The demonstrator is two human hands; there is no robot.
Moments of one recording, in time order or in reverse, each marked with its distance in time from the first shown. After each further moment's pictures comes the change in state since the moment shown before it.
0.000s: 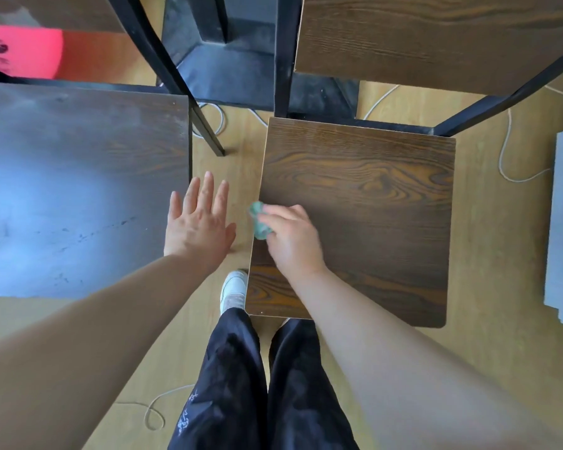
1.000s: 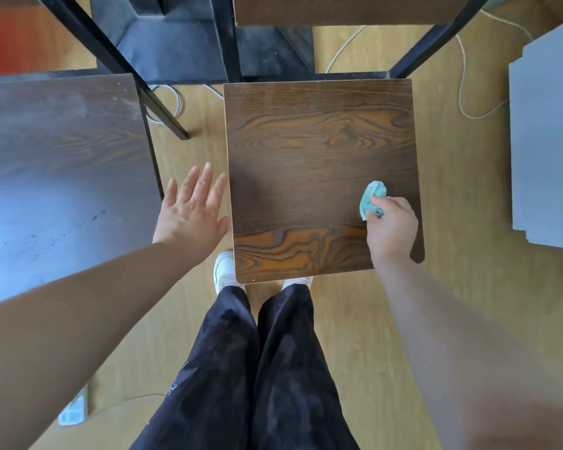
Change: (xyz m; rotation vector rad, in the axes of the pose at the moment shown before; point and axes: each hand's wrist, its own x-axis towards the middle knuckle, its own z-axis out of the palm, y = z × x) left_hand -0.011 0.006 0.007 0.060 -0.014 0.291; right_hand -0.097 0.103 -0.102 -0.284 0.220 0.802
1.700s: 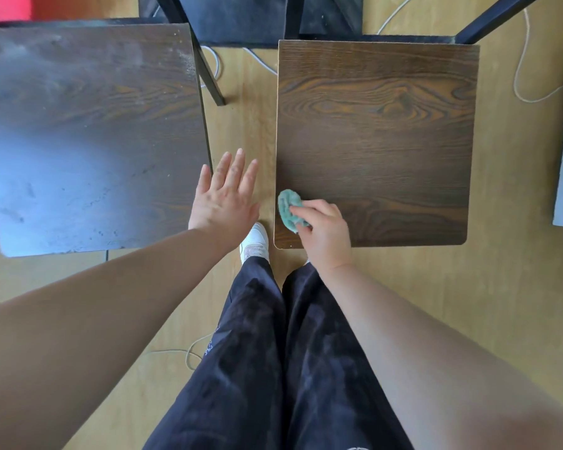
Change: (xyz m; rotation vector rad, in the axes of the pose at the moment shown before) left_hand -0.045 -0.008 0.017 -0.059 -0.017 -0.045; right_hand -0.127 -0.095 0.065 0.207 -0.266 -0.506
